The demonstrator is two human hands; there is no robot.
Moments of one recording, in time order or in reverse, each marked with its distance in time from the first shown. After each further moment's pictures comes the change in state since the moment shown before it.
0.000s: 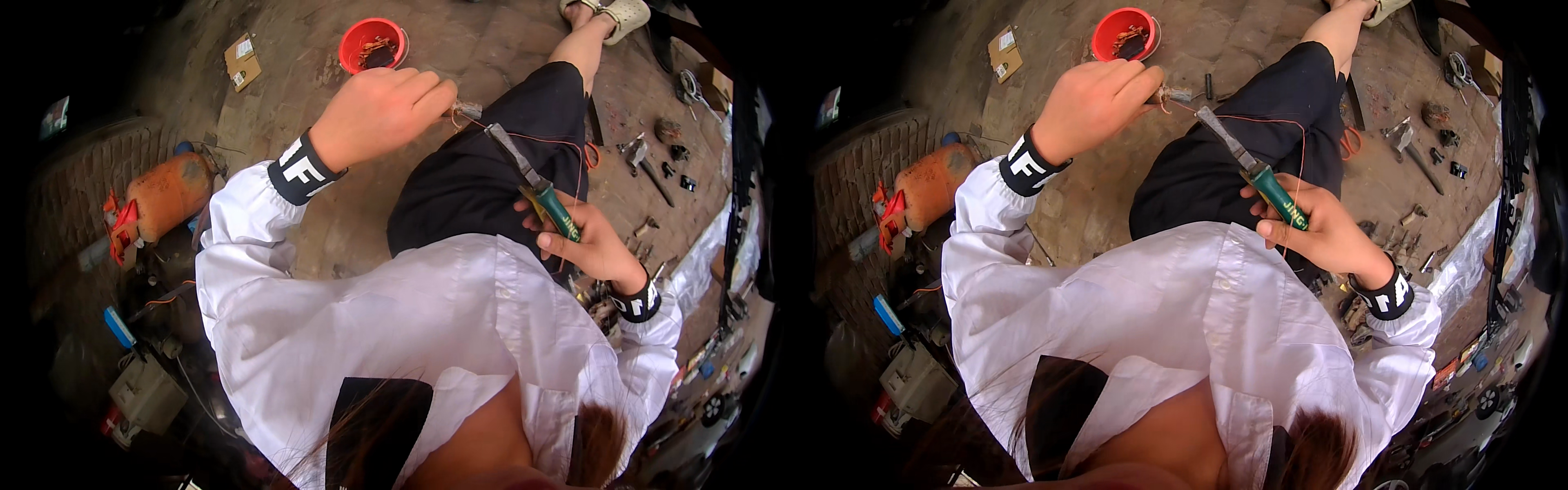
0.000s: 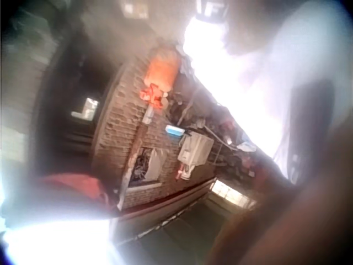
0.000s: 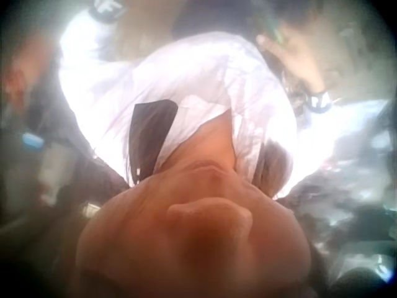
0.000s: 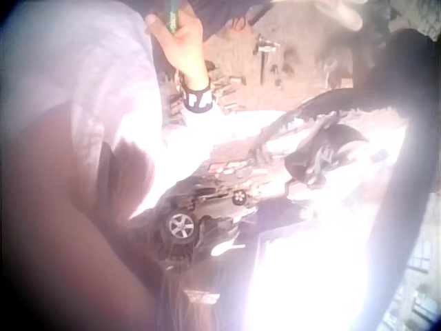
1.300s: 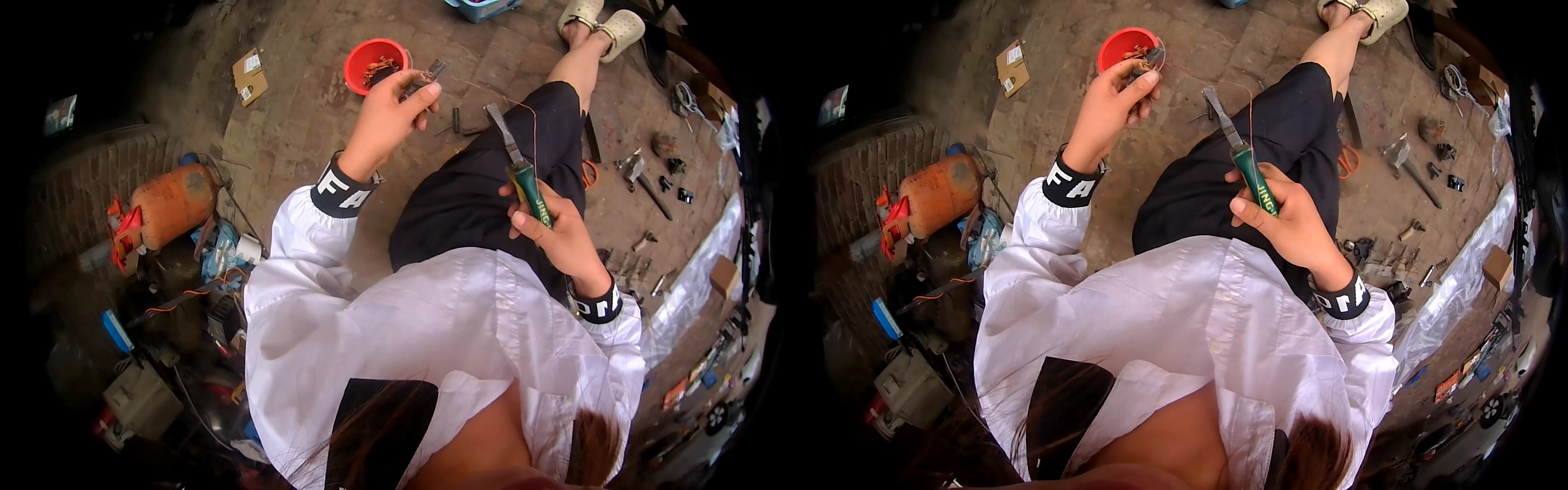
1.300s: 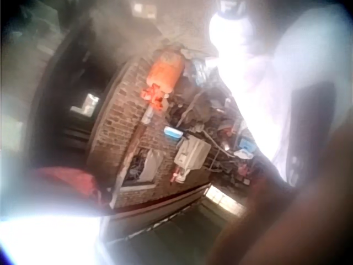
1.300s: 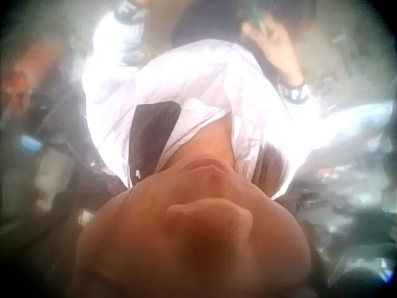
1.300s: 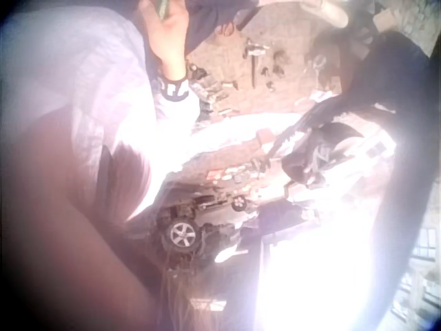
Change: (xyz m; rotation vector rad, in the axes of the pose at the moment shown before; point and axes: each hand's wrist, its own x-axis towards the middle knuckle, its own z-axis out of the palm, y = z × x) left_hand -0.003 -0.002 0.039 -1.278 0.118 -1.116; right_hand 0.034 0.018 0.021 0.017 0.241 -0.198
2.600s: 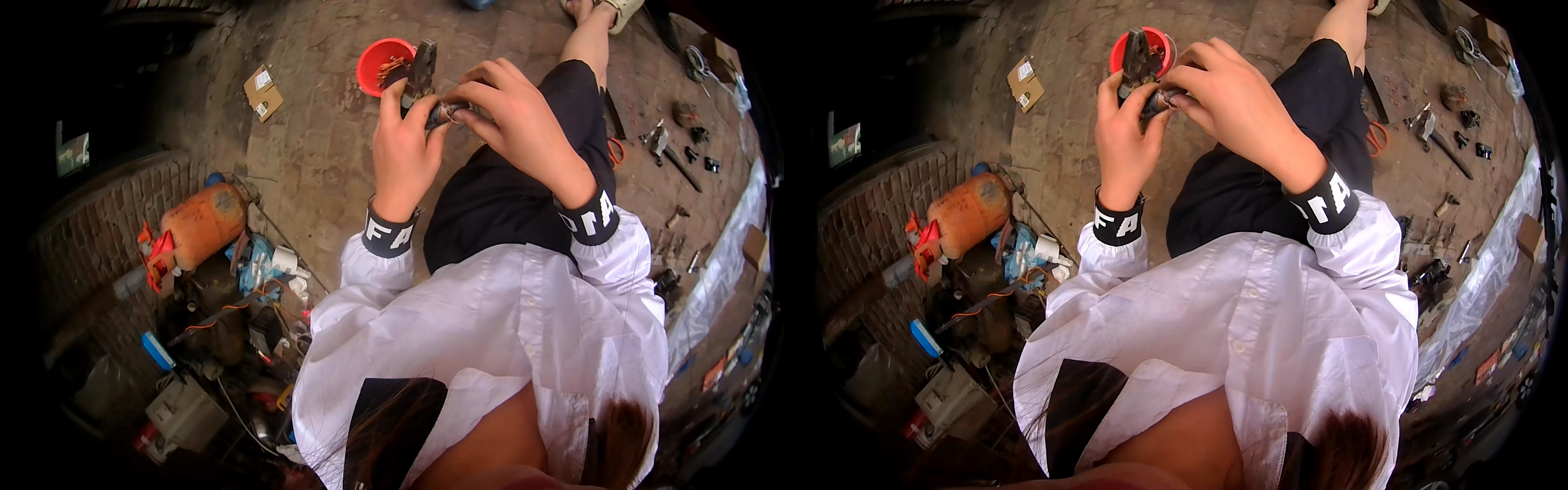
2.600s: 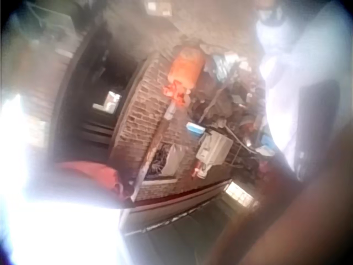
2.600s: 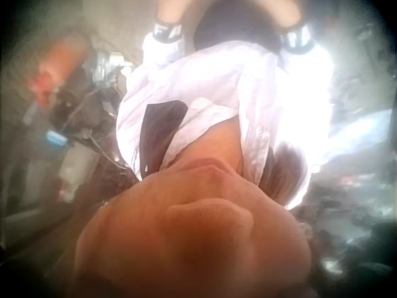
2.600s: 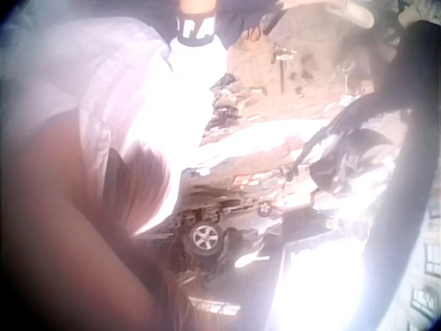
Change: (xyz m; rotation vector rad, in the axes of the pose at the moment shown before) left_hand -0.037 -0.015 0.013 0.804 0.384 0.555; right_hand 0.122 -0.024 0.031 -0.774 0.281 -0.724
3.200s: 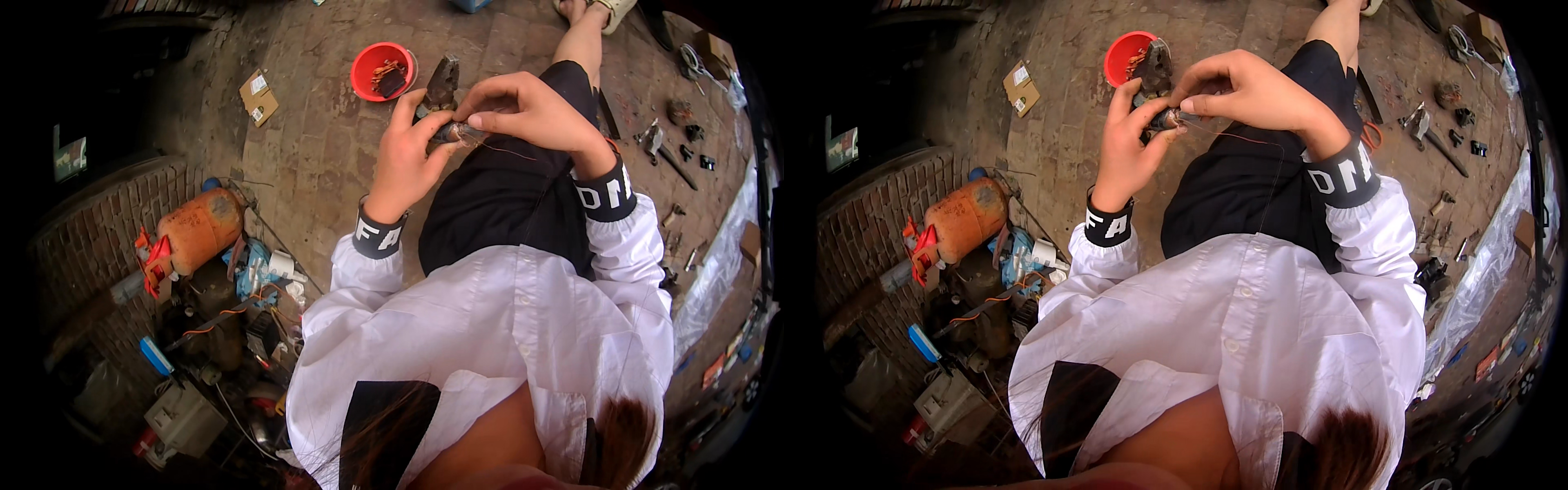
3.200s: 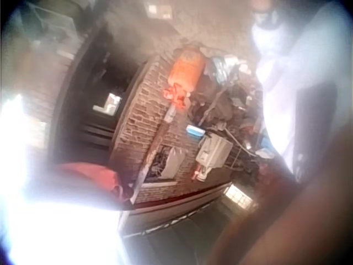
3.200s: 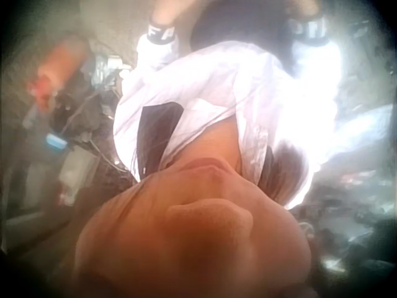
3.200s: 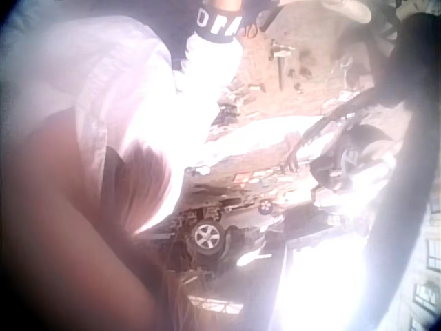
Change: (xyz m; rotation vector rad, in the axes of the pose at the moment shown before) left_hand 0.000 -0.001 -0.001 -0.191 -0.141 0.114; right_hand 0.003 0.036 -0.025 0.808 -0.495 0.395
